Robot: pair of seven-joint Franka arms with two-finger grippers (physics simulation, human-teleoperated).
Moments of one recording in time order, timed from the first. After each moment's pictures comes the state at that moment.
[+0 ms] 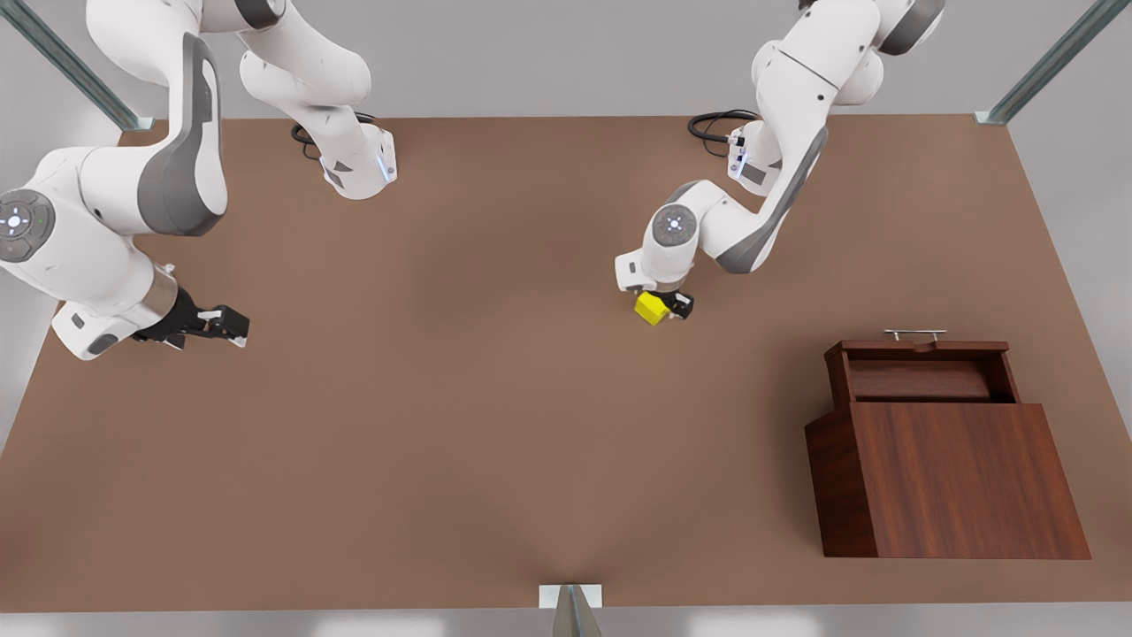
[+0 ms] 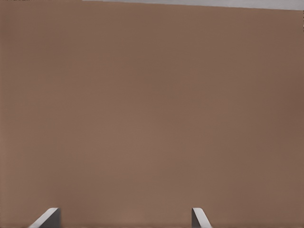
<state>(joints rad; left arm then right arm) -0.21 0.26 -0.47 -2.20 0.18 2.33 -0.11 -0.05 0.19 0.07 -1.47 -0.03 1.65 -0.02</state>
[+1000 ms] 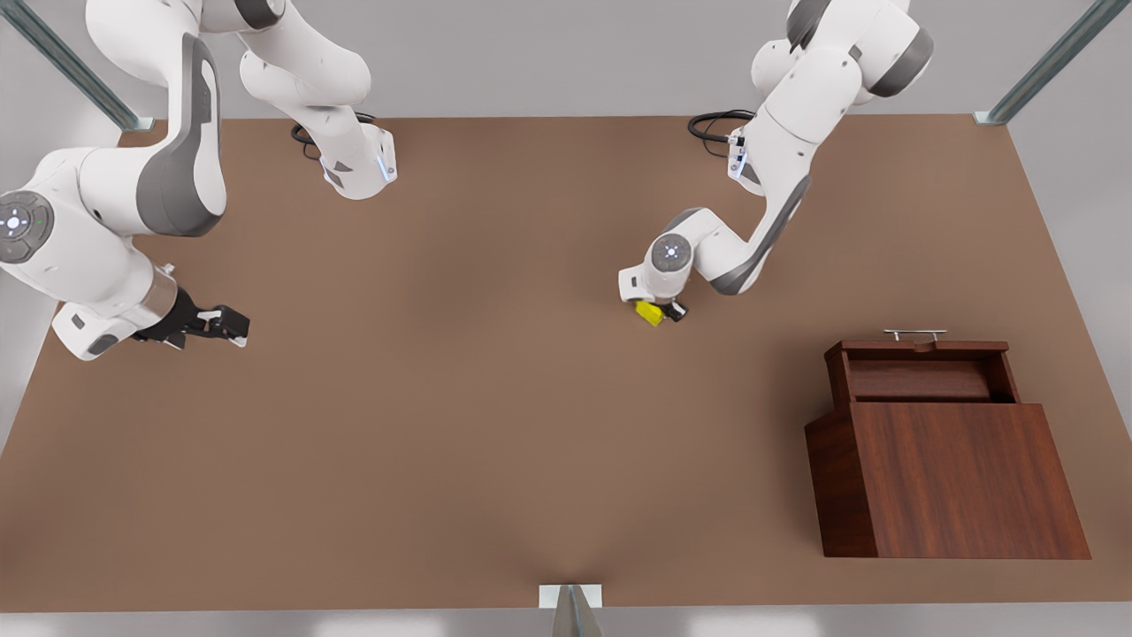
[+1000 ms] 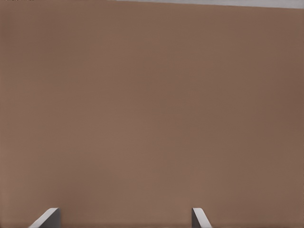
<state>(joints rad) -0.21 0.43 -0.44 -2.26 0.34 2.49 -0.13 -0.05 0.19 0.07 -1.47 -0.03 1.64 -0.02</state>
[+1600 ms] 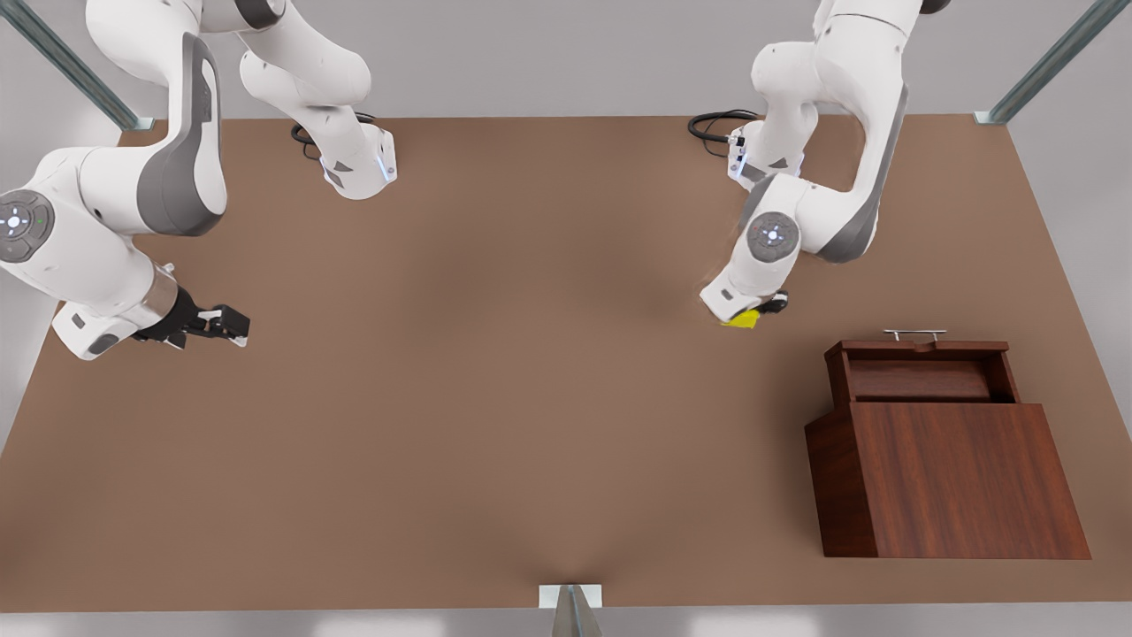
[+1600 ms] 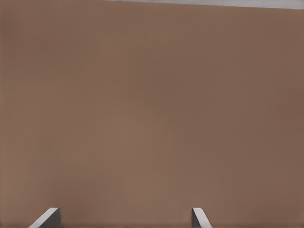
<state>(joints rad) -0.01 0.06 -0.31 -2.09 0.13 2.00 -0.33 -0.05 0.19 0.07 -1.47 -0.03 1.64 -0.02</state>
